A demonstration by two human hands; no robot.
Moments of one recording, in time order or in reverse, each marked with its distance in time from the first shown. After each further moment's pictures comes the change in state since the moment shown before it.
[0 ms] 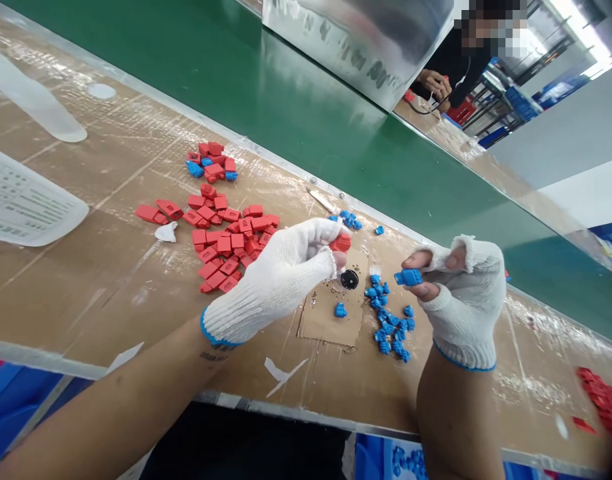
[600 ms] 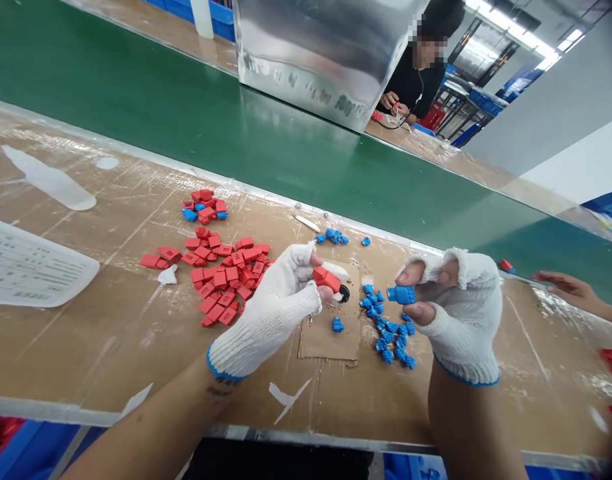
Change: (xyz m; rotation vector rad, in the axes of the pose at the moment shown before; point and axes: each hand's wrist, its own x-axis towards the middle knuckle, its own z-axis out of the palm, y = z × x) left_hand -0.005 -0.019 0.001 -0.177 -0.090 -0.007; right_hand -0.001 -0.026 0.004 0.130 0.067 -0.106
